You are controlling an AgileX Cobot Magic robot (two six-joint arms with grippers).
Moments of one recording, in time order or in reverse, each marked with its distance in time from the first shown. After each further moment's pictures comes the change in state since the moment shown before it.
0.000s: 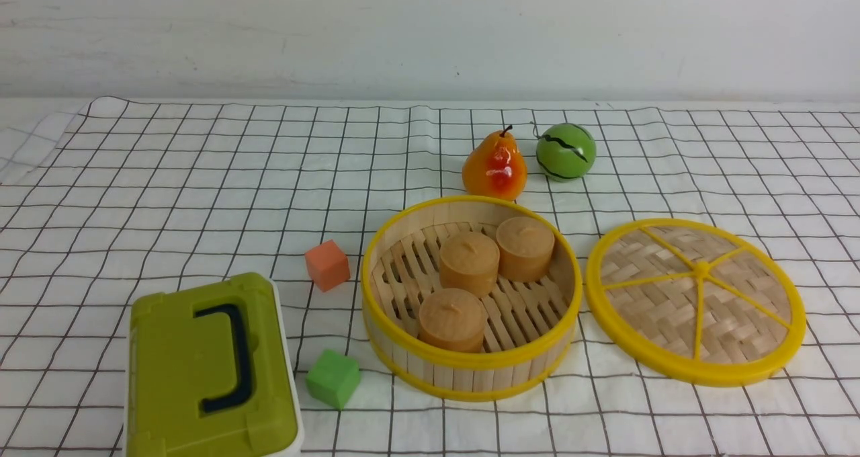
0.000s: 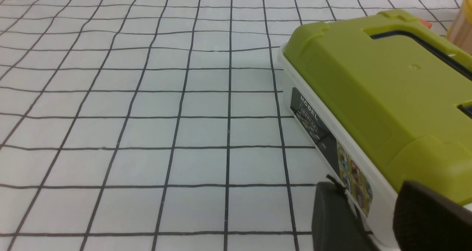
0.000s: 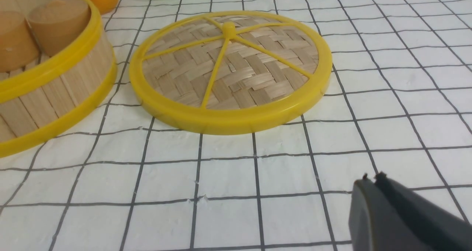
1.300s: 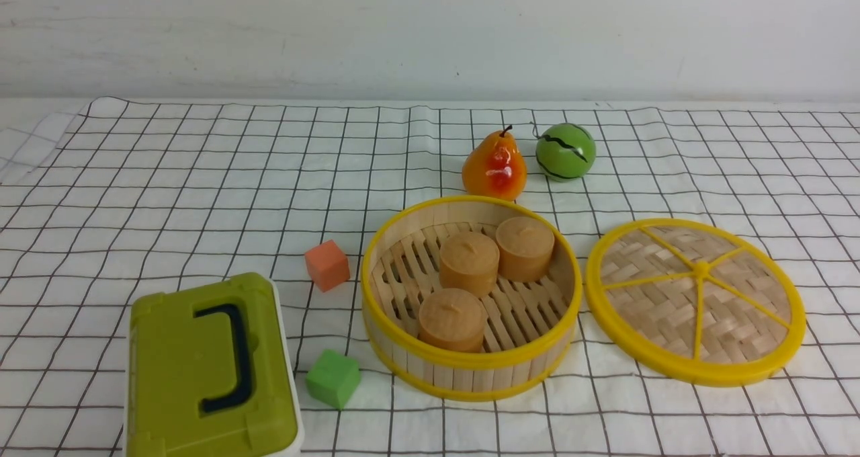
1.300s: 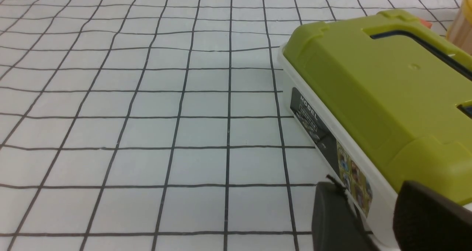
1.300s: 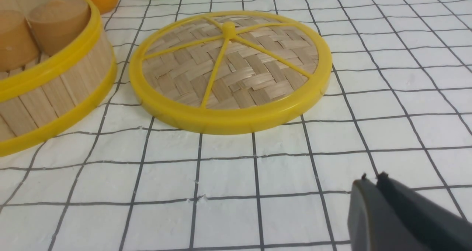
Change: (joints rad) right arm 0.000 0.000 0.000 -0.001 0.000 -0.002; left arm 0.000 0.000 0.000 0.000 0.000 0.000
